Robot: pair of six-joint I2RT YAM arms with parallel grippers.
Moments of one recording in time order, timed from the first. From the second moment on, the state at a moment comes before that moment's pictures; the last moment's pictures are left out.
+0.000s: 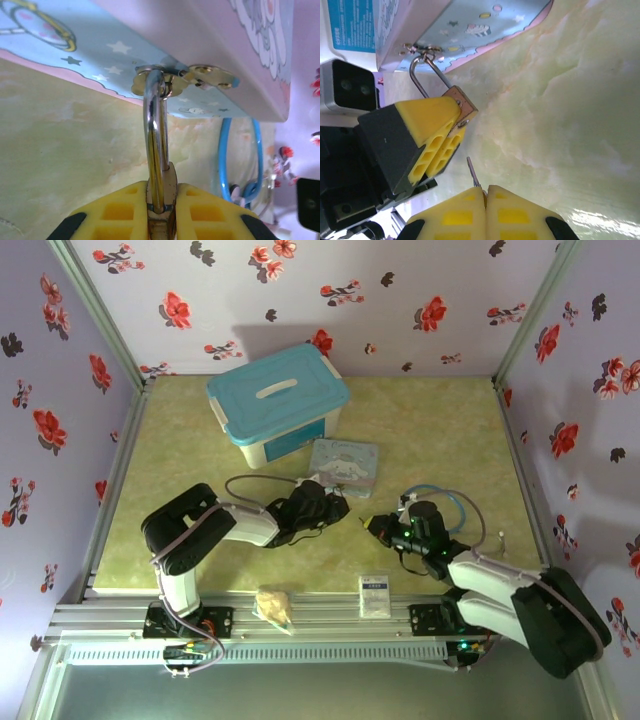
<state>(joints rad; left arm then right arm) -0.94 1.84 0.74 0.55 0.06 -1.21 0.52 1.08 0.15 0.38 -0.38 1.11</state>
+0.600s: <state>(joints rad) -0.94 1.90 0.67 0.84 0.04 -1.41 0.47 1.36 0.16 0.72 -0.52 1.24</state>
